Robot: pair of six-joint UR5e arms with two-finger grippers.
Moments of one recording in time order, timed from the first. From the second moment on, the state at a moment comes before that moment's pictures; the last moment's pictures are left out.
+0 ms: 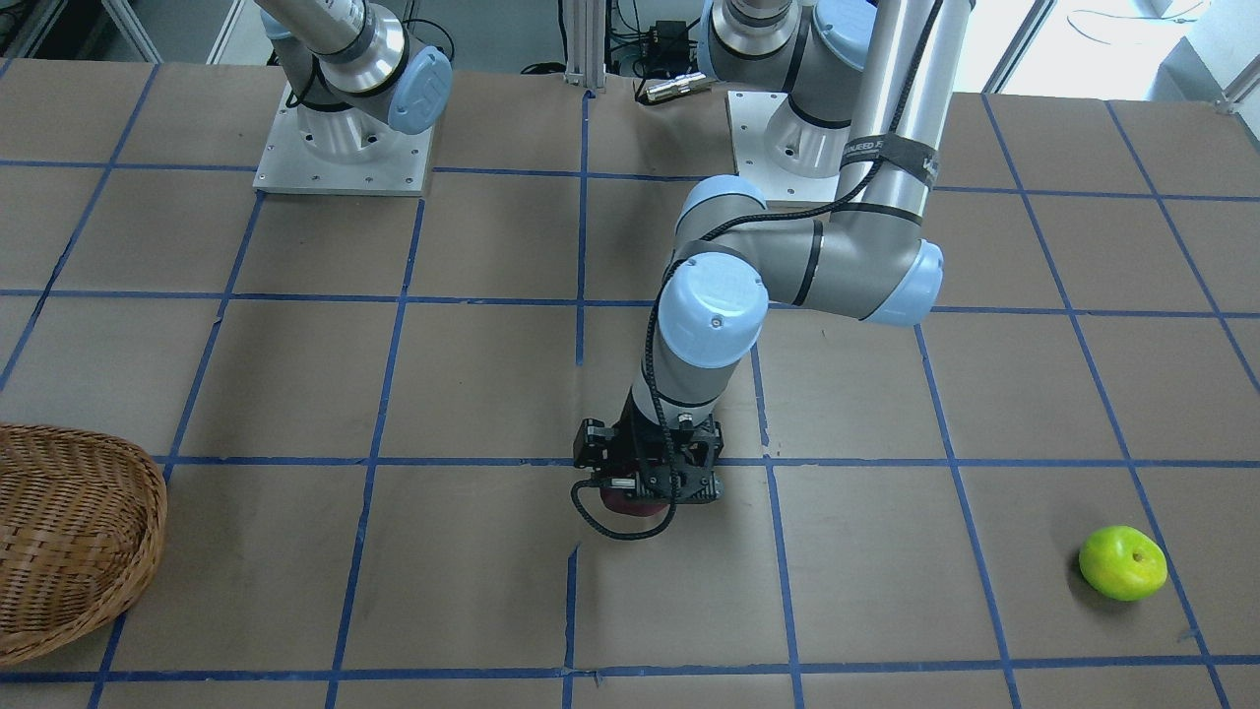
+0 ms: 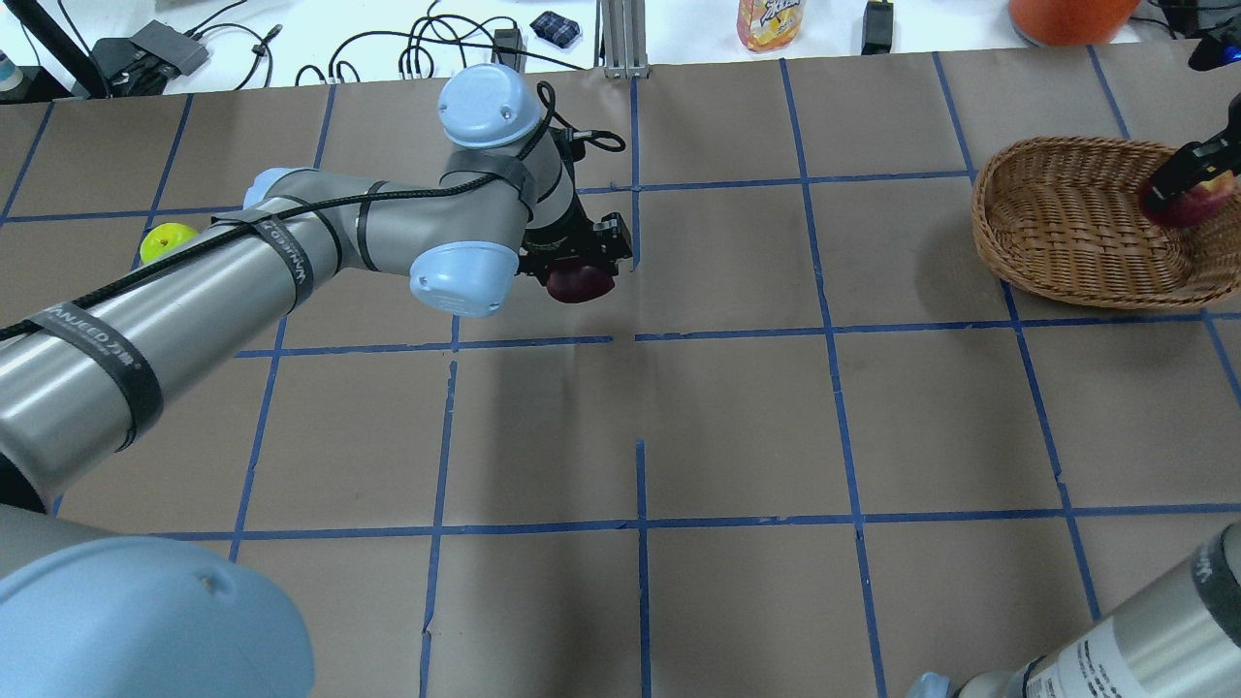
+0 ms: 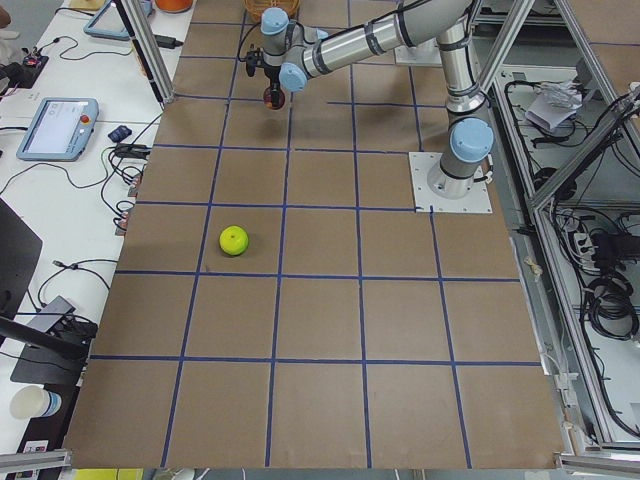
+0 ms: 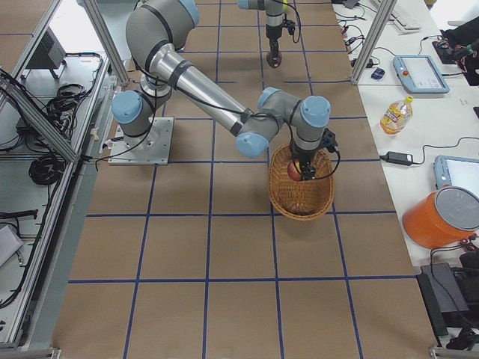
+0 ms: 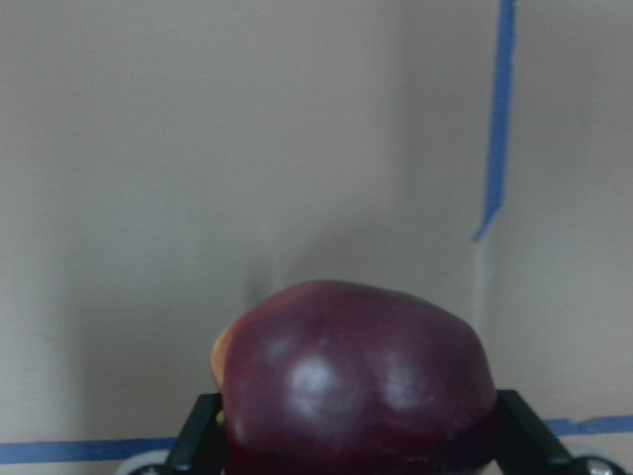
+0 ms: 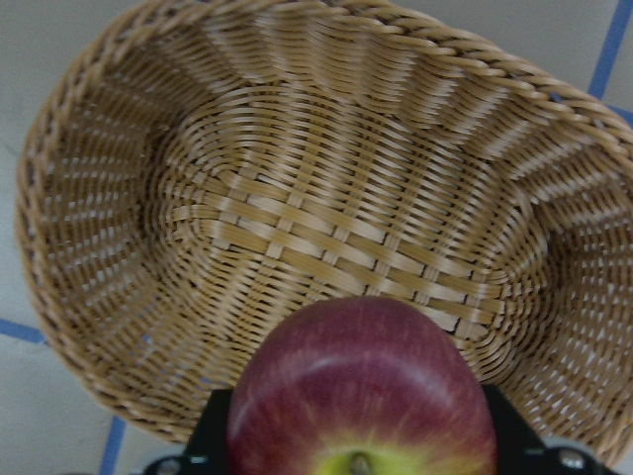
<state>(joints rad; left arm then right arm) -1.83 -2.07 -1.64 -0.89 1.46 -0.31 0.97 -1.08 1.44 -2.00 -1.54 -0.92</state>
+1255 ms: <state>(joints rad) -1.67 -1.97 -1.59 -1.15 1.46 -0.24 0.96 -1.05 1.43 -2.04 -1.54 -0.89</state>
